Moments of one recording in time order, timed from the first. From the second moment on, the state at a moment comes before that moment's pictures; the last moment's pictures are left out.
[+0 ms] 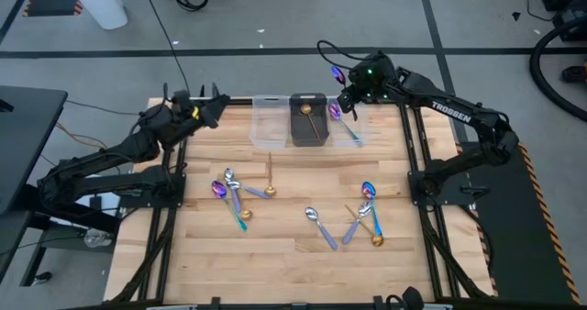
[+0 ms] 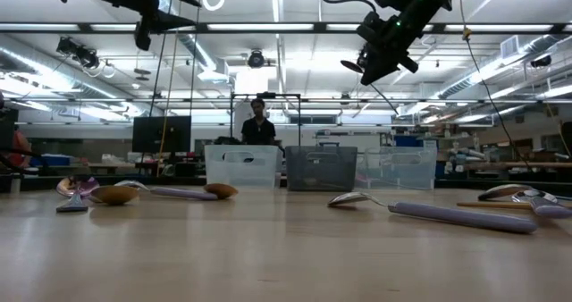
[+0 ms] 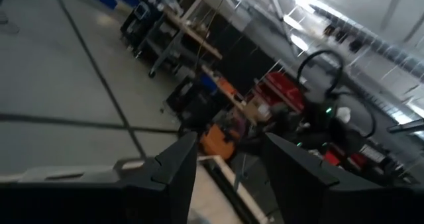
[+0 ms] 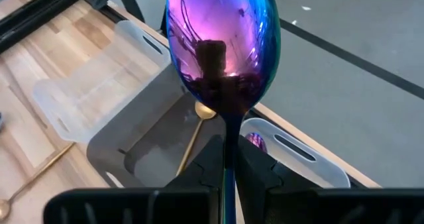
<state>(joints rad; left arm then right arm) 0.44 0.70 0.61 0.16 -0.29 -0.72 -0.67 1.34 1.23 -0.60 0.04 0.20</state>
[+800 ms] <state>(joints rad) 0.44 0.70 0.61 -0.06 -0.28 -0.78 -0.68 1.34 1.06 -0.52 0.09 0.16</state>
